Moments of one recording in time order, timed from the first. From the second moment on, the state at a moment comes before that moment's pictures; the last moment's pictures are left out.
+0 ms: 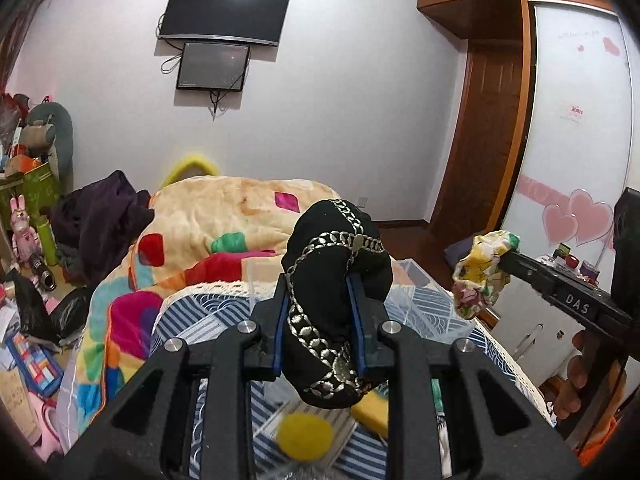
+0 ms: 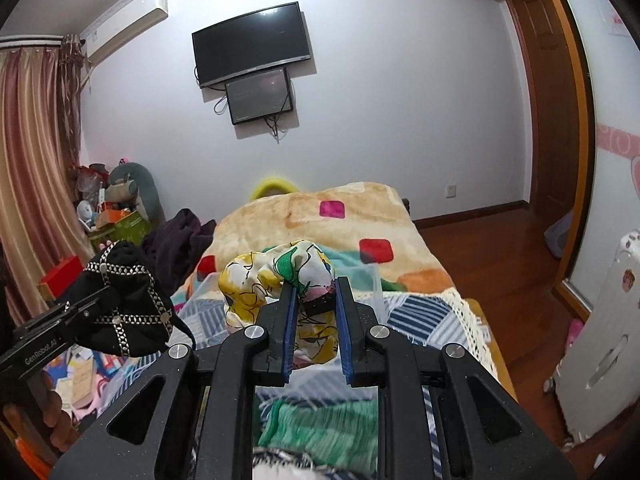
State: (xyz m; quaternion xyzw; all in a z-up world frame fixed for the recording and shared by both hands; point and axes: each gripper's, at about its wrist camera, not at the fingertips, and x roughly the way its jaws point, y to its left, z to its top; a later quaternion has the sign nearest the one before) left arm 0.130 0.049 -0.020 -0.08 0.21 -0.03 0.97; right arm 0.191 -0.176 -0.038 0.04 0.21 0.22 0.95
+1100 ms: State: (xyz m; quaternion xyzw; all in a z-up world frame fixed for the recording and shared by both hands) left arm 0.227 0.024 -0.088 -0.04 0.37 -0.03 0.93; right arm 0.247 -0.148 -0.102 -0.05 0.38 0.22 0.90
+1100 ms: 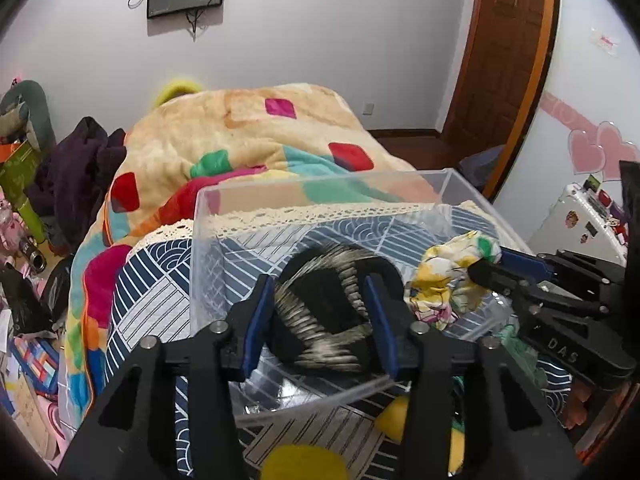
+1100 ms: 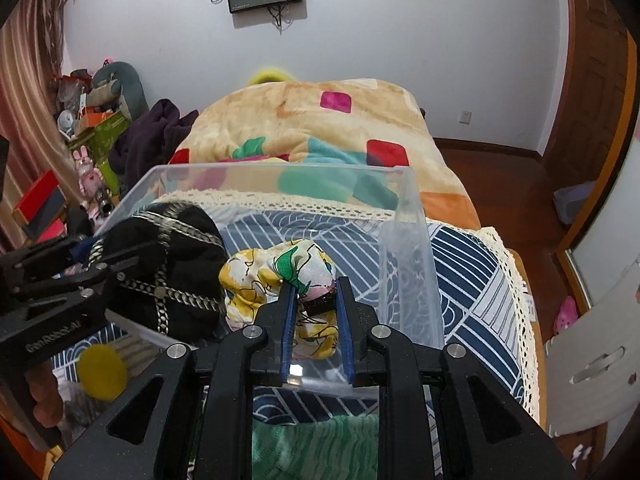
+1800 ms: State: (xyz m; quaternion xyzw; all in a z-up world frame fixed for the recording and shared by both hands) left arm 0.136 0.026 -0.054 -0.01 0.29 -0.02 0.96; right arm 0.194 -0.167 -0.068 -0.05 0.28 0.23 0.93
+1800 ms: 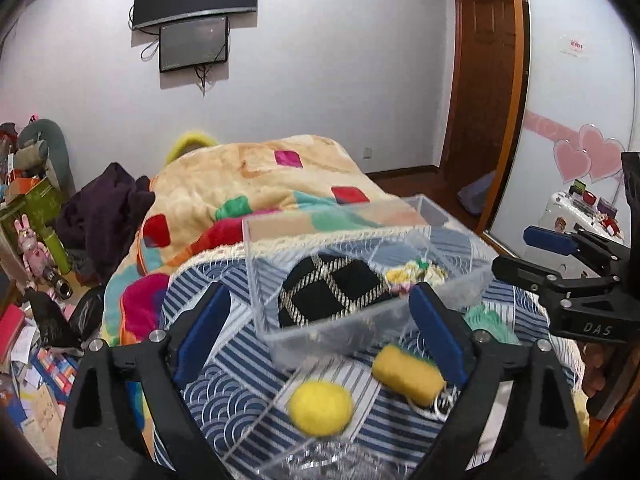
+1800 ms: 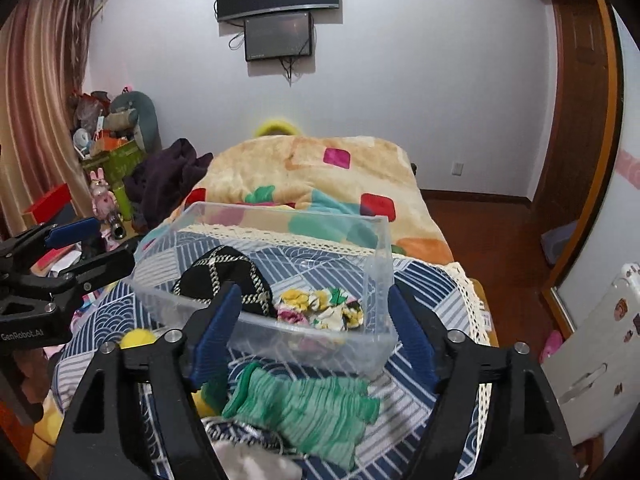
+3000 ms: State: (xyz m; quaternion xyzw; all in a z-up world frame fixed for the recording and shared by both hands) left arm 0.110 0.021 -0.129 -0.01 0.36 -0.02 0.93; right arm 0.183 -0.186 -0.148 -0.01 0.38 0.23 0.89
